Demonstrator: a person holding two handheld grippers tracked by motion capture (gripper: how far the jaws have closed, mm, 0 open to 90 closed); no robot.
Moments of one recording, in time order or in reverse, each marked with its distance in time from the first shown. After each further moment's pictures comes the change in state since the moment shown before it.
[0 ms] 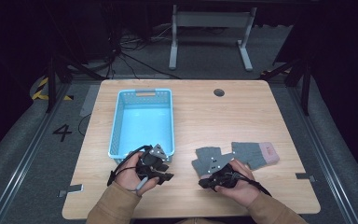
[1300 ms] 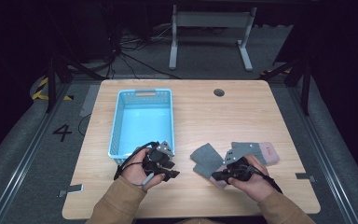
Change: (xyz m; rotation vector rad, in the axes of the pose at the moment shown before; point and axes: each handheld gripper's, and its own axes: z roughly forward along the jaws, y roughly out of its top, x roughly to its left) left arm 0.001 0.016 0.009 0.004 -0.024 0.041; right arm -0.023 -0.015 -0.034 -0.036 -0.079 0.106
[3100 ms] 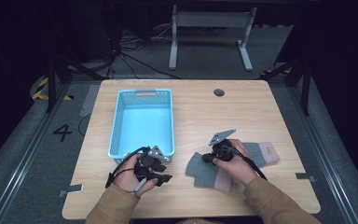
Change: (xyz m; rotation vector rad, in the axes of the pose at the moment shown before) left arm -0.001 -0.022 -0.008 0.008 0.037 -0.057; right arm -0.042 0.031 0.050 0.032 -0.081 0.051
